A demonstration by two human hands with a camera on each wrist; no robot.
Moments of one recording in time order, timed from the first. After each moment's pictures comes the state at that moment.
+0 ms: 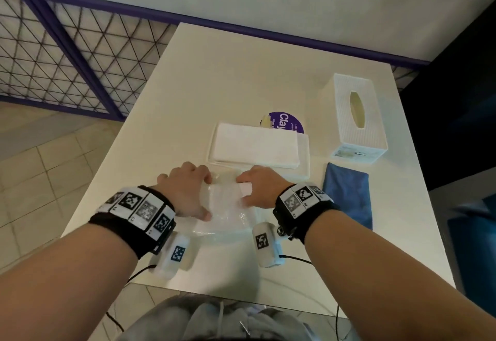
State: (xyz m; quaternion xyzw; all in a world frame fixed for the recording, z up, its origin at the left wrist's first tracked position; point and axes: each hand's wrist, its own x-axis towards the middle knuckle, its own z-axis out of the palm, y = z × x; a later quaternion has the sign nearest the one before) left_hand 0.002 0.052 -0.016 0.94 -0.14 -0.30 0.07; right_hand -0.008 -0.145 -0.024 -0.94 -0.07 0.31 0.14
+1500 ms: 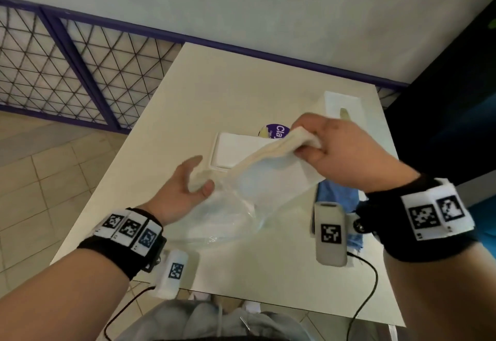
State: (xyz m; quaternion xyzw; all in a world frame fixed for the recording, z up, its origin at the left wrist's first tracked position) left_hand -0.027 0.079 -0.017 0.83 -0.07 -0.21 0.52; right_hand -0.059 -0.183 0.154 -0.98 -0.09 0.03 0.15
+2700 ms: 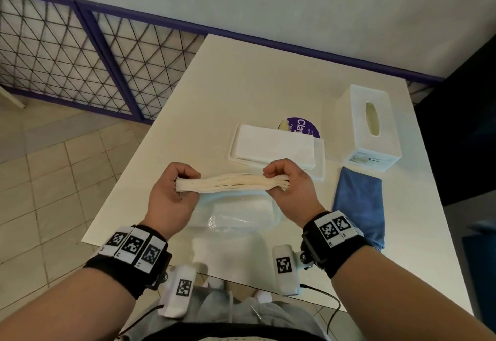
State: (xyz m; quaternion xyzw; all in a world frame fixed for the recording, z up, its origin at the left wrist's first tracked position) left_hand -0.070 0.104 -0.033 0.78 0.03 0.03 0.62; right_hand -0.064 -0.142 -0.018 -0.86 -0.01 -0.01 0.52
